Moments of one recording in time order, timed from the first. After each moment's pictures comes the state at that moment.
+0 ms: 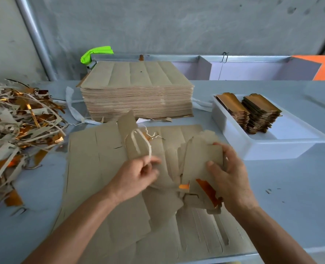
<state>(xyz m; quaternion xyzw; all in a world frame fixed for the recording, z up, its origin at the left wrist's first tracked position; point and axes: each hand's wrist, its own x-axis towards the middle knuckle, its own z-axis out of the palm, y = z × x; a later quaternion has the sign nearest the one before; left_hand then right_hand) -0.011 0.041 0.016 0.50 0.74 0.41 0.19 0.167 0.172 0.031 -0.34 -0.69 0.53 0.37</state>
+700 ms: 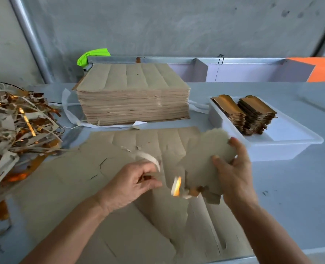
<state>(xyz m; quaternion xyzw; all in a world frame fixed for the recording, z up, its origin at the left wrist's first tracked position) -0.011 0.041 0.015 0.60 0.65 0.44 0.15 0.162 0.192 0.030 -0.39 -0.57 0.58 0.43</state>
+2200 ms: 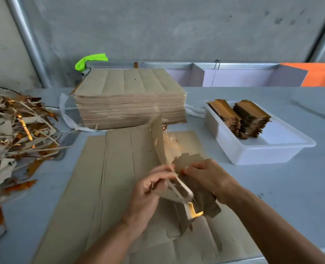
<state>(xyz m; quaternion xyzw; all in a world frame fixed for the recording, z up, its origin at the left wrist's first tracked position) 0.045 0.063 -0.011 0.40 0.55 0.69 0.25 0.150 0.189 0.052 -0.38 -0.80 0.46 0.08</state>
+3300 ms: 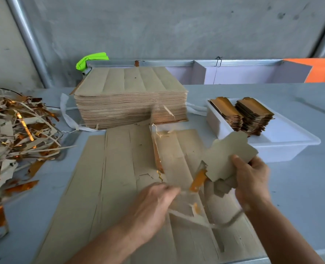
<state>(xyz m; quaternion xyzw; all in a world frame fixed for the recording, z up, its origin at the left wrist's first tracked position) 0.052 0.048 0.012 0.63 0.75 0.19 0.00 0.180 0.218 0.029 -0.49 -0.51 0.53 0.47</state>
